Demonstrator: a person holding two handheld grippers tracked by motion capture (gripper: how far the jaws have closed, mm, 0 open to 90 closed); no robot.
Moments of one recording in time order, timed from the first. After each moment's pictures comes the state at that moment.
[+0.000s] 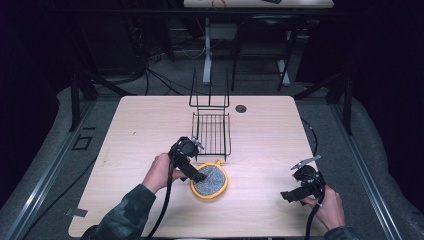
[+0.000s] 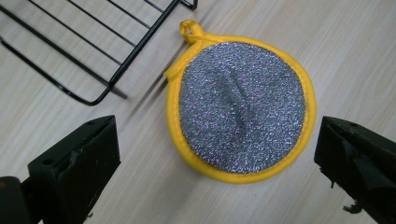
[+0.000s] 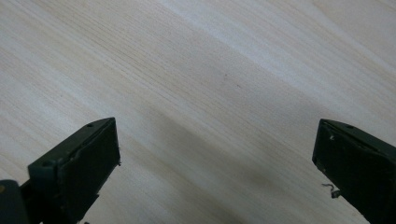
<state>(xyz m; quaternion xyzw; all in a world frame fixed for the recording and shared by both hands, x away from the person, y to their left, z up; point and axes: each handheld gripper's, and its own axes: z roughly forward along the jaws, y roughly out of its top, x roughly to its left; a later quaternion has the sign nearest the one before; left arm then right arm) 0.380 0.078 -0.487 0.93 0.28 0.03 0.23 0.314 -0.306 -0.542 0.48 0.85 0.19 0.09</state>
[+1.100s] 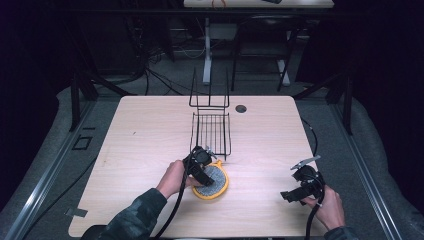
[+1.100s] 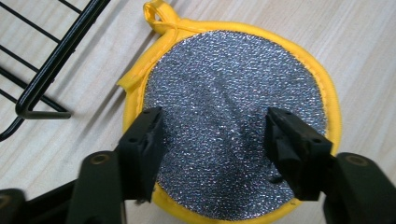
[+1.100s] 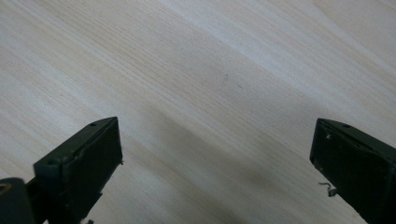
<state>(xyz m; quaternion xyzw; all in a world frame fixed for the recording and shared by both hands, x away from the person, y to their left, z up) 0.379 0.045 -0.528 0.94 0.27 0.03 0.19 0.314 -0.306 -0.543 0.48 0.85 0.20 0.09</state>
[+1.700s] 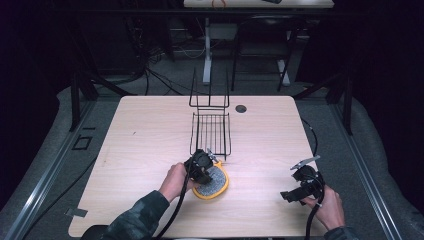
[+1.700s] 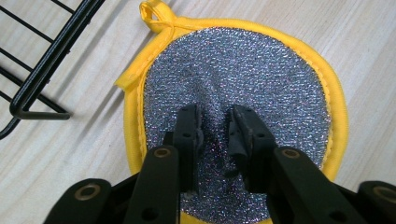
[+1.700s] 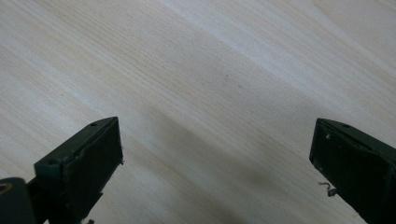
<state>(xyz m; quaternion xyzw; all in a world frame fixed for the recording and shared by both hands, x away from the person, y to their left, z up) 0.370 0.042 -0.532 0.94 0.27 0.05 0.20 0.314 -0.305 -0.542 0.48 0.85 0.19 0.09</state>
